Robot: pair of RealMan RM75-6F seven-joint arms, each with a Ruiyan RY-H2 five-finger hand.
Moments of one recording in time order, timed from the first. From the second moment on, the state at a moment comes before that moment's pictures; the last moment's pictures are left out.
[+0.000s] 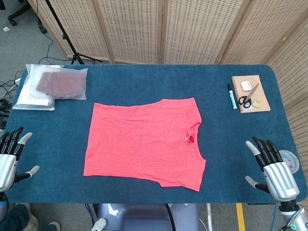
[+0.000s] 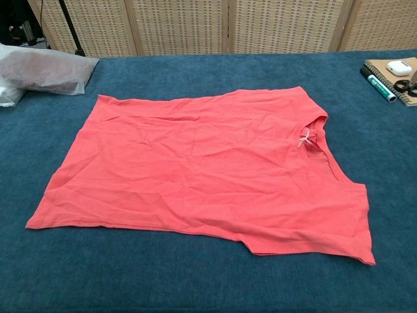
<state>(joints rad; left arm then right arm) -0.07 -1.12 -0.04 -1.69 1.59 1.58 0.06 0.09 -1.08 0.00 -1.65 -1.74 1.58 0.06</state>
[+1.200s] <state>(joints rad) -0.09 -1.12 -0.06 -1.70 1.53 1.54 0.08 0.32 -1.38 -0.13 -1.37 -2.06 1.31 -0.04</state>
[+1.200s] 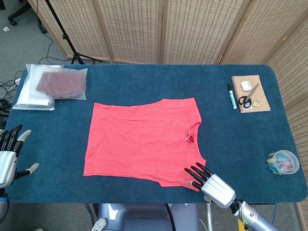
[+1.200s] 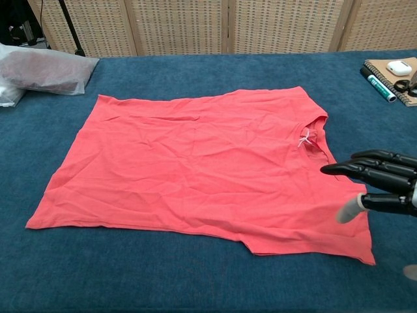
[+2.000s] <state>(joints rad) -0.10 -1.13 -0.08 -1.69 1.47 1.51 0.10 0.39 -1.49 -0.13 -1.32 -1.98 1.21 -0.09</state>
